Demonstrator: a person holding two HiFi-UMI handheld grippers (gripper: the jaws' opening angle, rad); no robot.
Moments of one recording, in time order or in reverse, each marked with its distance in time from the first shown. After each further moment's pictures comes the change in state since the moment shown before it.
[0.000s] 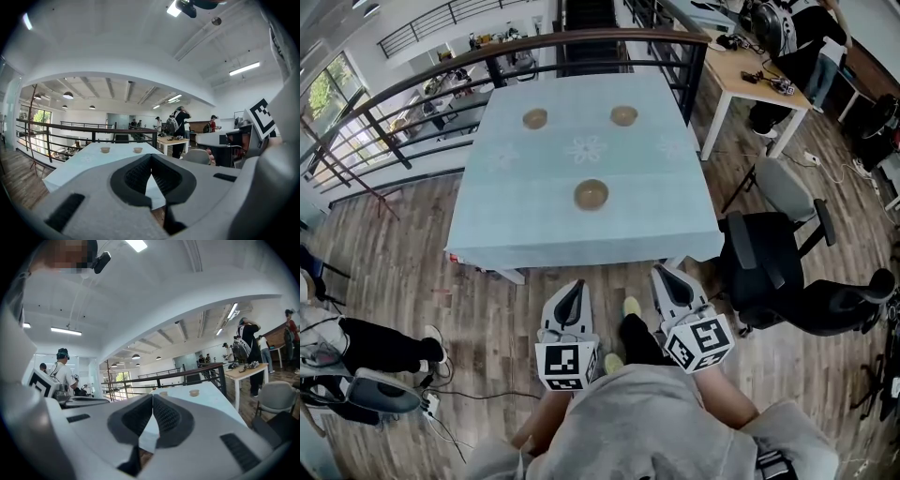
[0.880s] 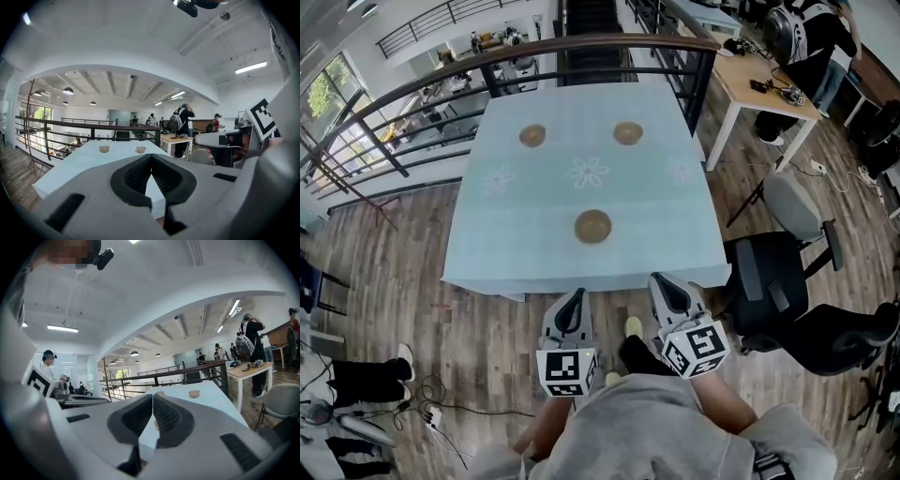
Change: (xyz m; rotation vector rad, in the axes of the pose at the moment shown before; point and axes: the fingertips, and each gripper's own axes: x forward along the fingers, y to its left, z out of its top) left arm 0.101 0.044 0.005 -0.020 0.042 0.012; right arm 0.100 -0.054 0.005 -0.003 0.037 -0.001
